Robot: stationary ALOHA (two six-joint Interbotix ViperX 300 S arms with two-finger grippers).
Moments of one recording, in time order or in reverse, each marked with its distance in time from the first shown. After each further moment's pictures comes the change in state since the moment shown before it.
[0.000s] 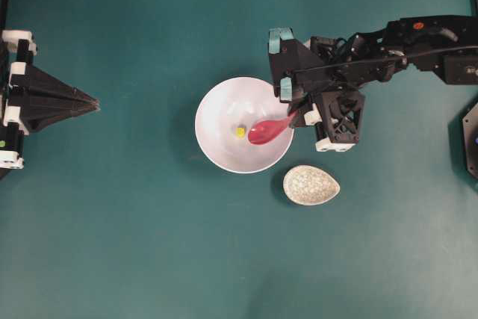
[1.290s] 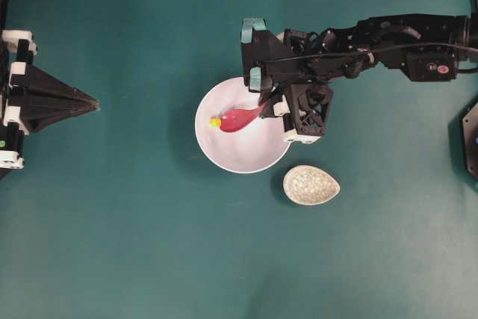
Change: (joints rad) left arm 0.000 0.000 0.000 0.000 0.000 0.005; right arm -0.003 0.107 -0.091 0.006 -0.120 0.002
